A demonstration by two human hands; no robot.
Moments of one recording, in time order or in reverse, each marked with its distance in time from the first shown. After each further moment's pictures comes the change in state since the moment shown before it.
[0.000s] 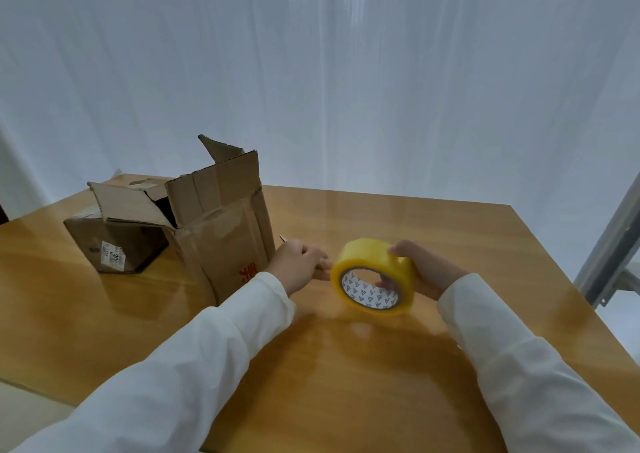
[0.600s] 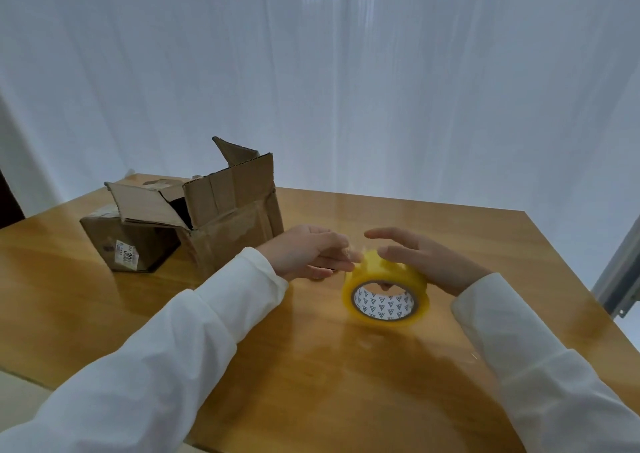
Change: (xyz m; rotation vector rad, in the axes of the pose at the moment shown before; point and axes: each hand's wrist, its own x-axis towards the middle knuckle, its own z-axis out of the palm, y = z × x) left_hand -0.016 0.037 -0.032 -0.198 -0.372 -0.024; right_hand -0.007 -0.025 0.005 -0.444 -0.131 -0.263
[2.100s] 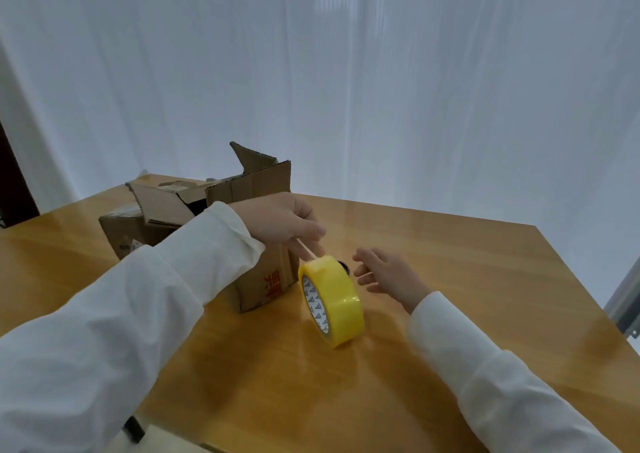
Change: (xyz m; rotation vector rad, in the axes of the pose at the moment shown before) left_hand -0.030 0.047 -0.051 0.562 0.013 0.030; right_hand 0.045 0.007 0.057 0.117 0.254 0.133
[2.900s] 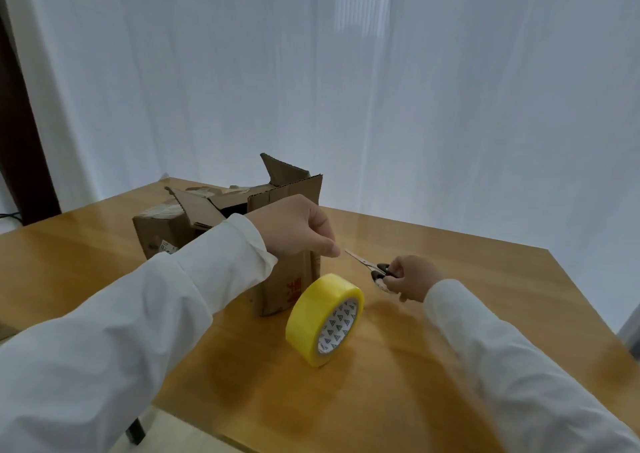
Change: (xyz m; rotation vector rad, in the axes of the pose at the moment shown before) left_hand -0.024 -0.011 -0.012 0.183 0.160 0.197; right_hand 0.033 -0.002 -0.022 -0.800 0.026 0.021
